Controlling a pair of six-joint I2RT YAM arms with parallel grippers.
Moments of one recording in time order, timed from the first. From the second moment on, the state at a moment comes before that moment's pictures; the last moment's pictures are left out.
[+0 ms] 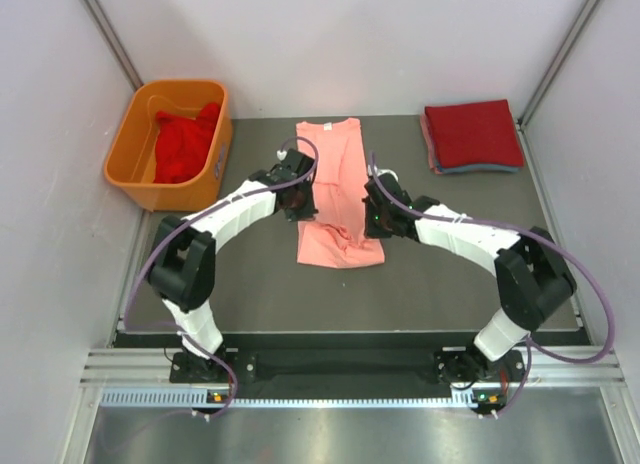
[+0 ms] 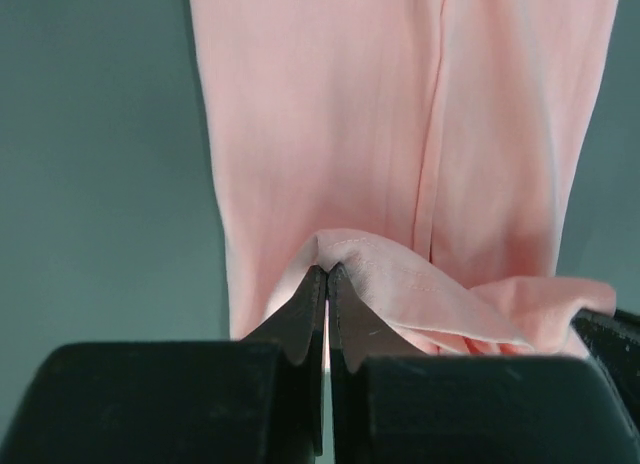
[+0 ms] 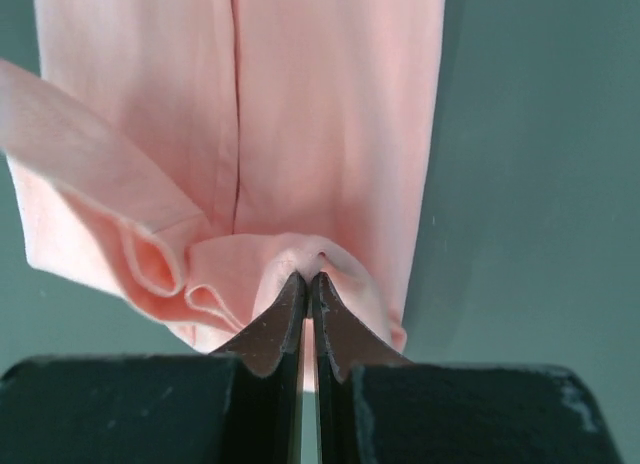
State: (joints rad) left arm -0.53 1.76 1.33 -0.58 -0.05 -0.63; right arm 0.67 1.60 1.07 -0.38 0.13 0.52
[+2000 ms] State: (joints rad) left arm -0.30 2.09 1.80 -0.72 -0.15 -0.41; right arm 0.34 2.10 1.65 -0.48 -0.23 0.35
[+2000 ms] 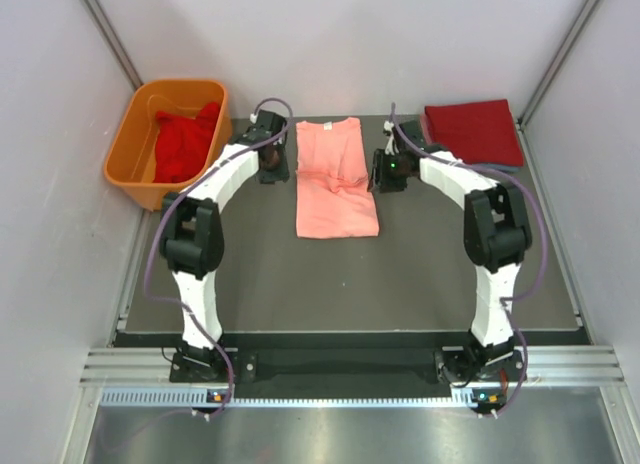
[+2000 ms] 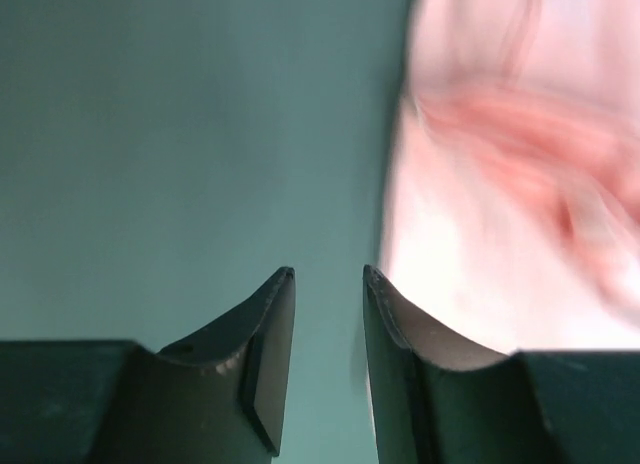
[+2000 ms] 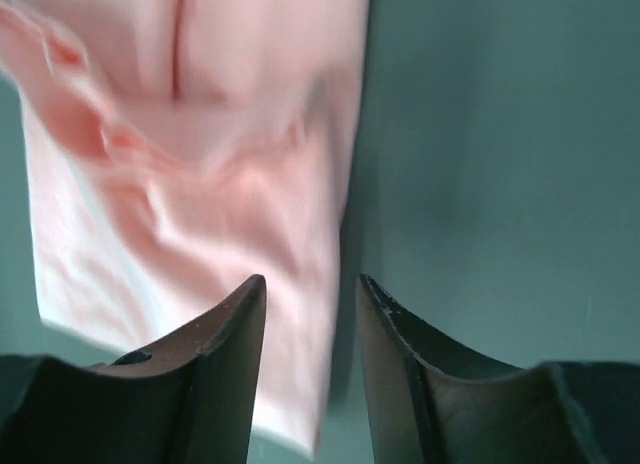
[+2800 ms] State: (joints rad) left arm -0.32 1.83 1.16 -0.38 0.34 -0.49; right arm 0.34 1.88 1.18 -0.31 -0.43 0.28
